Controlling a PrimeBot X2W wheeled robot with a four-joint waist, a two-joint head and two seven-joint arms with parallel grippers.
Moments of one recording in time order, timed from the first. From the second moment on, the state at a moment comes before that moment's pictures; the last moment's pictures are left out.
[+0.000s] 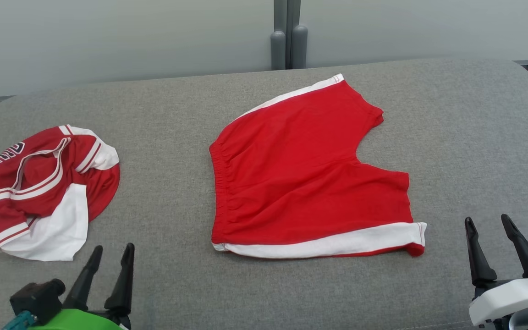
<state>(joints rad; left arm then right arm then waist) 0.08 0.29 -0.28 0.11 -0.73 -0.04 -0.25 0.20 -0.34 0.18 0.04 0.34 -0.12 -0.25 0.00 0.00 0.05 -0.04</state>
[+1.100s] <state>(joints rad) -0.09 0.23 -0.53 0.25 -0.67 -0.11 -0.12 -0.02 -0.23 0.33 0.38 0.33 -0.02 -0.20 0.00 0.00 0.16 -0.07</state>
